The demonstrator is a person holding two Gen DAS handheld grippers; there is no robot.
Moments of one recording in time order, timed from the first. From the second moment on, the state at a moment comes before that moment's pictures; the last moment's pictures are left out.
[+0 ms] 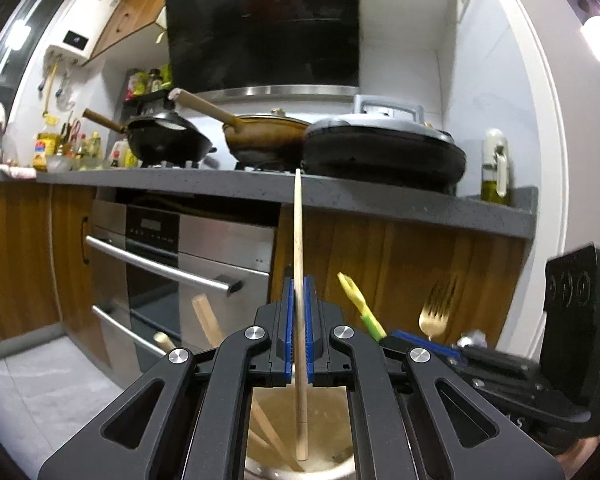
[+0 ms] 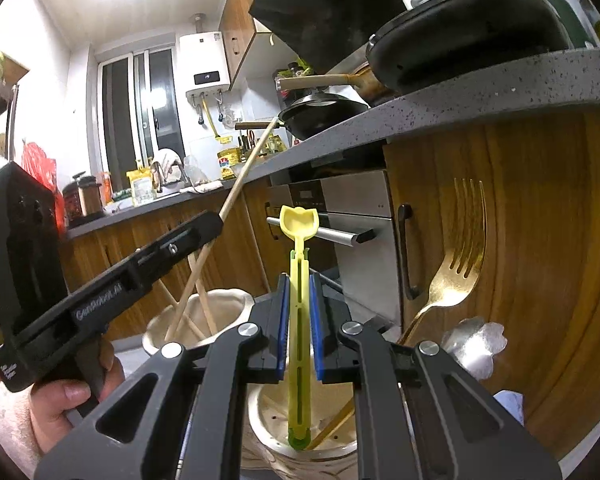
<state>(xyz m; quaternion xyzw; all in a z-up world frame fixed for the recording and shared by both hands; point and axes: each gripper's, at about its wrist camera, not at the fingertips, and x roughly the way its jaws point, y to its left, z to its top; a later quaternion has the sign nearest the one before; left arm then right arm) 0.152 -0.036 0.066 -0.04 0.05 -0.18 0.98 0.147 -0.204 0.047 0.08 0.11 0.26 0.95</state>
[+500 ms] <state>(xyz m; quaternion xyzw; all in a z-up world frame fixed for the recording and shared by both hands) 0.127 -0.018 0.056 -0.05 0.08 -0.22 0.97 0.126 -0.217 0.057 0.09 0.08 0.25 0.96</state>
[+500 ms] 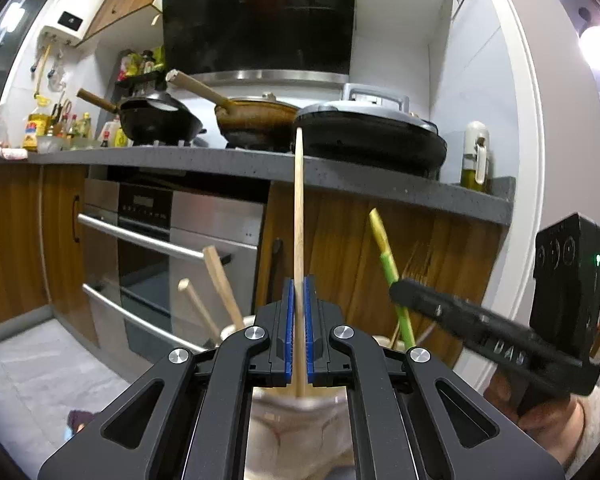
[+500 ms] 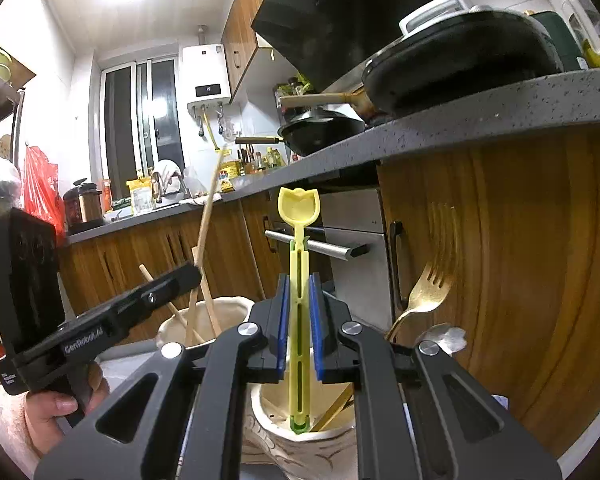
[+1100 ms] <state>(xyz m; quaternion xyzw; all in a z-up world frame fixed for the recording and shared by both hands) 0.108 -0.016 0.048 -0.03 0.10 -0.20 0.97 0.125 -0.210 0.049 0.07 0.09 0.23 0.97</state>
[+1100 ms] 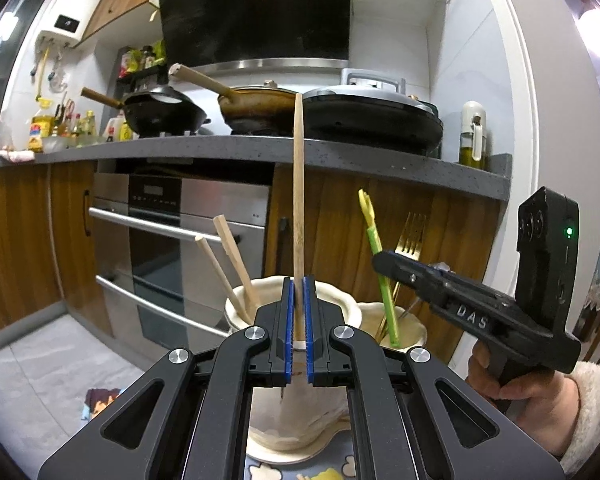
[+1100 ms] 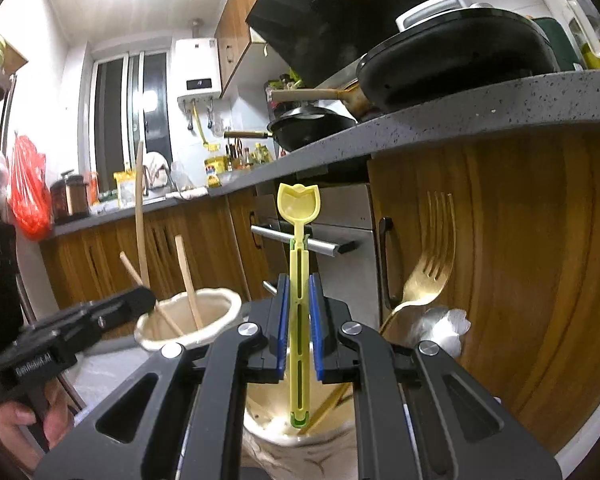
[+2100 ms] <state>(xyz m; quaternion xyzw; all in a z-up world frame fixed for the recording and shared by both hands) 0.099 -0.020 0.042 -0.01 0.10 -0.20 0.97 0.100 -0.217 0.029 0.05 0.17 0.20 0.96</state>
